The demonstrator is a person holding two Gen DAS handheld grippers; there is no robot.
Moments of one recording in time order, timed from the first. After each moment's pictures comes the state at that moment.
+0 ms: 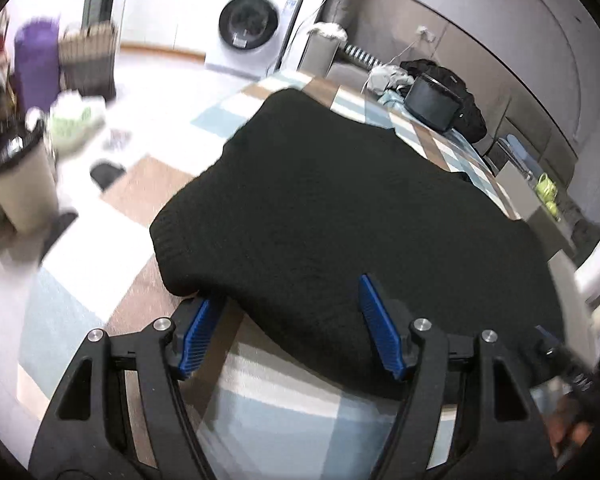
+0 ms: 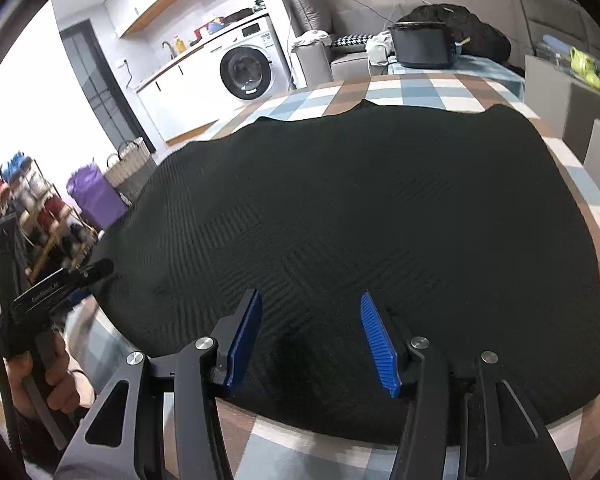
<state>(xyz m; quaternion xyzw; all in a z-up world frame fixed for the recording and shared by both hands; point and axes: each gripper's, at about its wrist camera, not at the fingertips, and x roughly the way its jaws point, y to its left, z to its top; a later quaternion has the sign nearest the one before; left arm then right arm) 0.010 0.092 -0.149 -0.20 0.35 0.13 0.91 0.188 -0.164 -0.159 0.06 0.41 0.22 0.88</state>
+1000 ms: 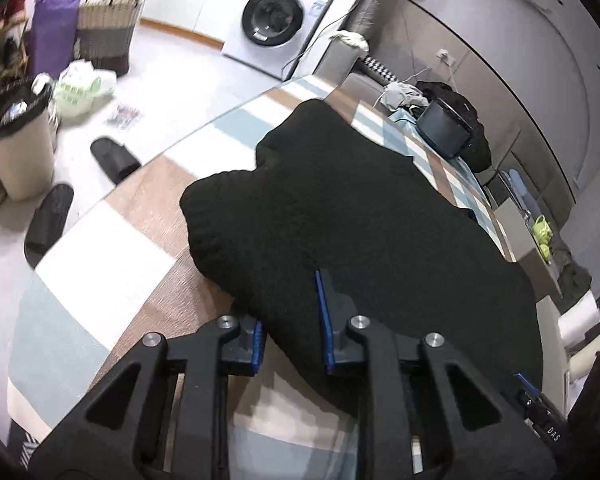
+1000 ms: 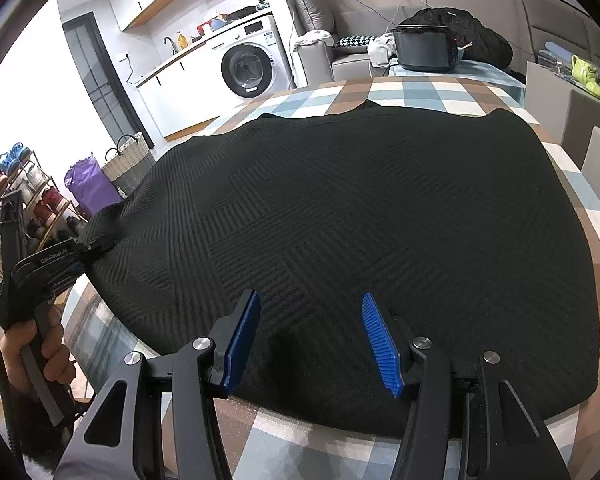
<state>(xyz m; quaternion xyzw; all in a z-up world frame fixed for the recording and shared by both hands) 0.031 0.130 -0.157 -0.29 0.34 0.14 0.88 0.184 -0.163 -0.161 0.06 0.41 0.22 0.88</state>
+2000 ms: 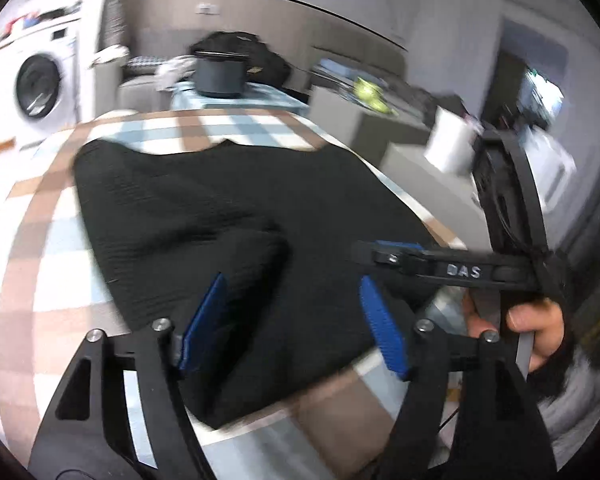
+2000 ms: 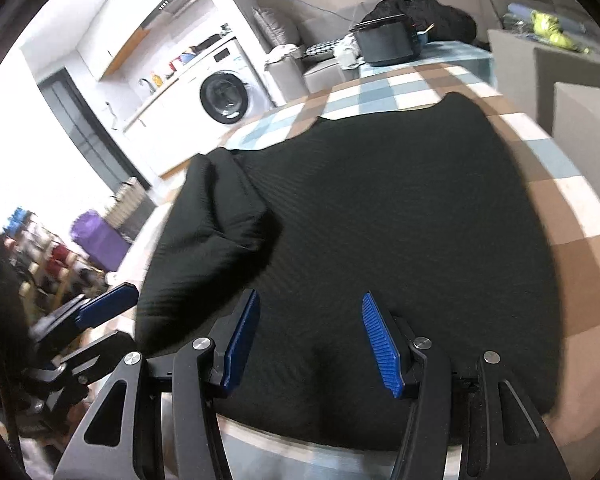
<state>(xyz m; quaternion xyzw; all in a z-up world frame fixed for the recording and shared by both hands) 0.055 -0.039 -0.106 -0.06 0.34 -0.19 0.92 0.207 -0.212 -0.153 0.16 0.41 0.22 0.87</state>
